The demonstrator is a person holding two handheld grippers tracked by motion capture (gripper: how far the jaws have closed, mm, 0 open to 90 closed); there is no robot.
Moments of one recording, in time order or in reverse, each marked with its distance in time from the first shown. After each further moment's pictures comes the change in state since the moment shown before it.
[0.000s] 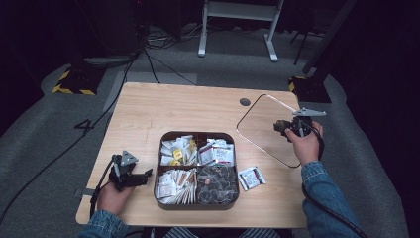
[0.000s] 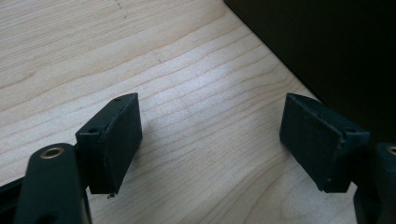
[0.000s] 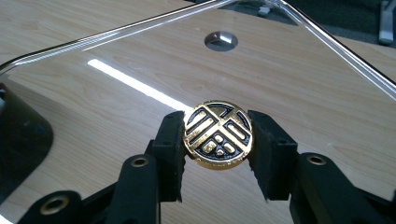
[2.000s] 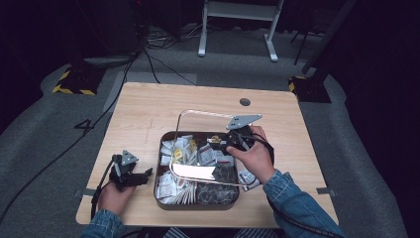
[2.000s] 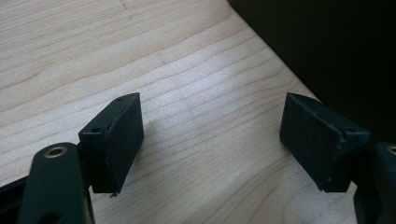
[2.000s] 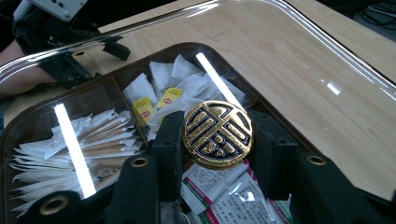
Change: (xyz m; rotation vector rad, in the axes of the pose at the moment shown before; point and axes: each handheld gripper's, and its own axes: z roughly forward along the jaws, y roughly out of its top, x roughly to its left) left arm -0.001 0.001 0.001 -0.002 0.020 -0.012; right arm 0.209 0.051 0.006 0.045 0.449 -0.331
